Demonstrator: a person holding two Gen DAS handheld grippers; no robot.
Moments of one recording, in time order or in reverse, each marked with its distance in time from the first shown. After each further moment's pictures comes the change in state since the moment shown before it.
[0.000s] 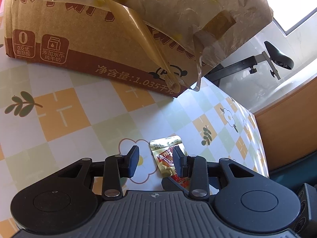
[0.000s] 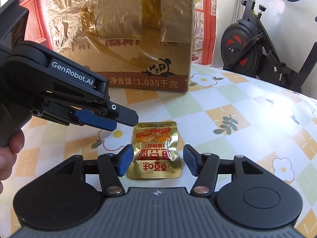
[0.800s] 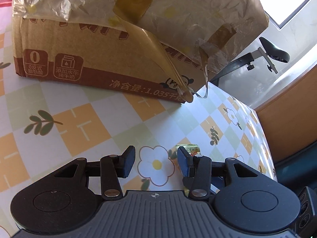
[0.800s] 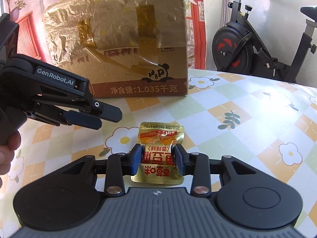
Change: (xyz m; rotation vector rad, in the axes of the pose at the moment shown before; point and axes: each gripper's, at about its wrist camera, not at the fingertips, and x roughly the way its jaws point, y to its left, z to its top) left arm -0.021 0.022 0.009 0.062 -0.011 -0.010; right arm -0.014 0.001 -0.017 0.131 -0.113 0.019
